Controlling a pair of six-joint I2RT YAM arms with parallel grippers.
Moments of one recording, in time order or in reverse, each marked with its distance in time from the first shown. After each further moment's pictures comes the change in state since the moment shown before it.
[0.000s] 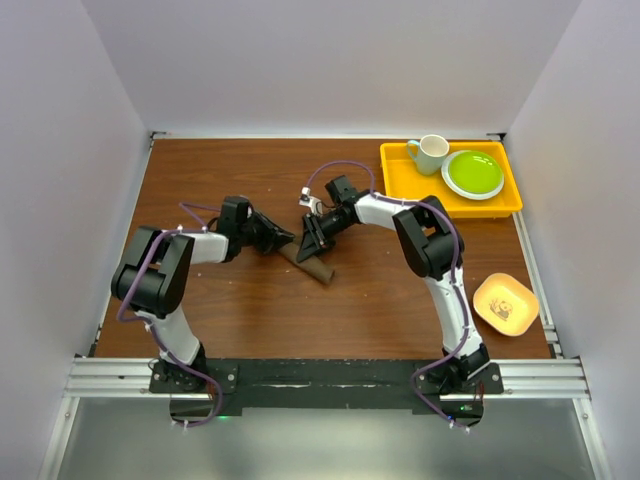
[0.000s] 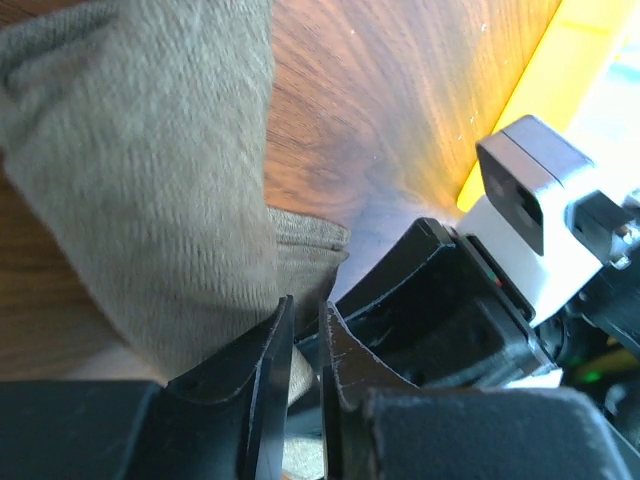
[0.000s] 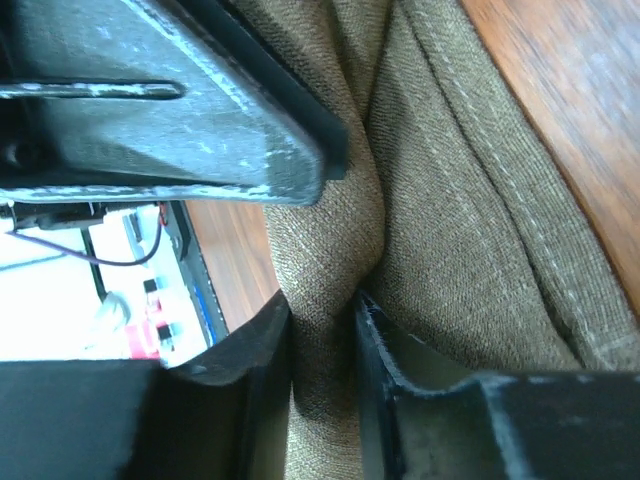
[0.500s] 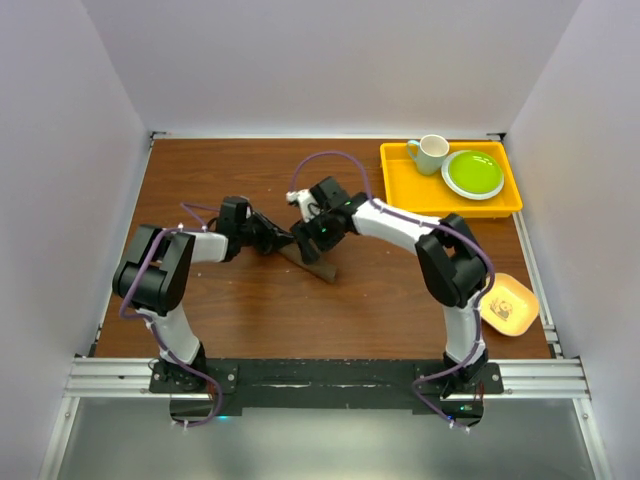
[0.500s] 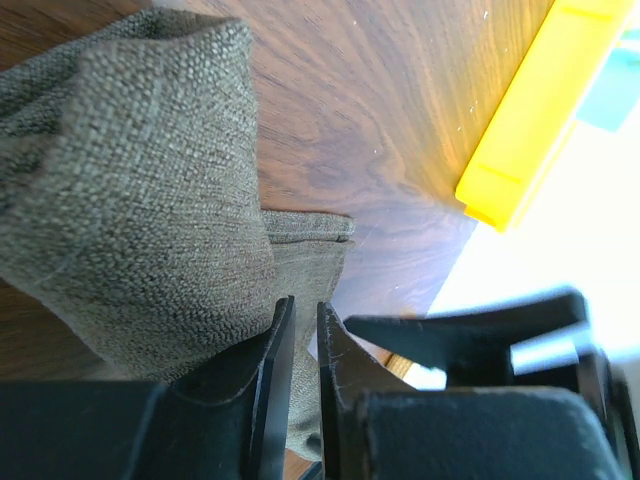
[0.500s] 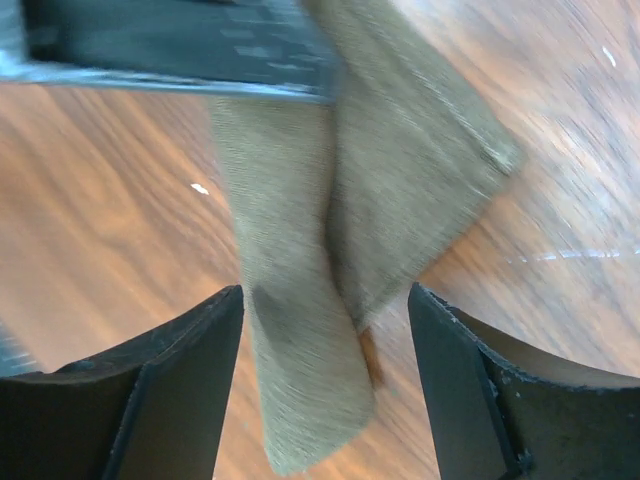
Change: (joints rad) left arm 0.010 0.025 0.000 0.024 0.044 0.002; right arm 0.111 -0.306 -0.127 -0.100 0.613 -0.185
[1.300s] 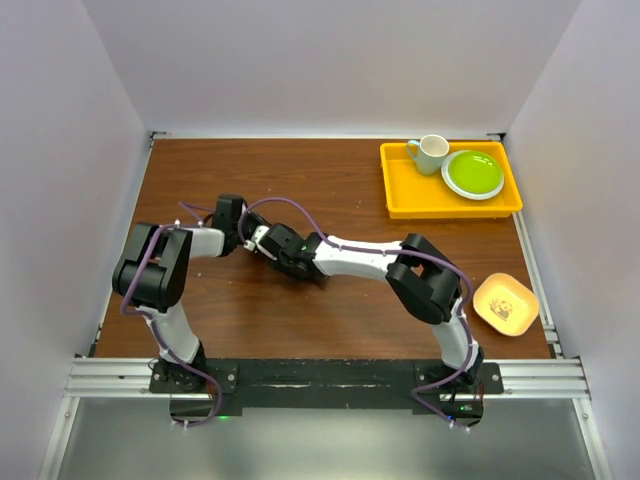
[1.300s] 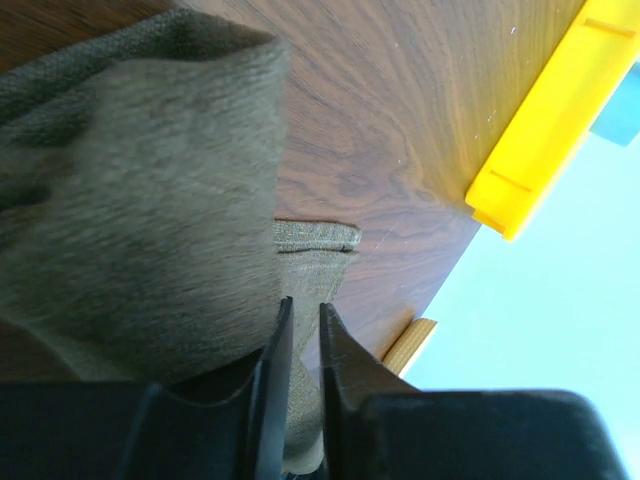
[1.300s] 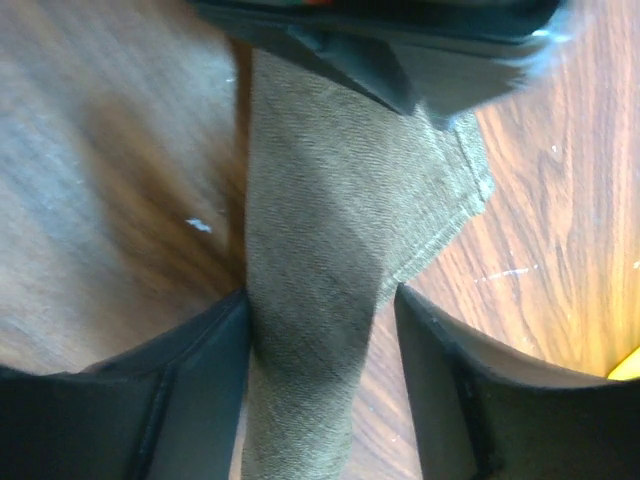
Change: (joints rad) left arm 0.044 0.018 0.029 -0.079 0.048 0.016; right arm 0.363 0.053 0.010 0.066 0.742 -0.259
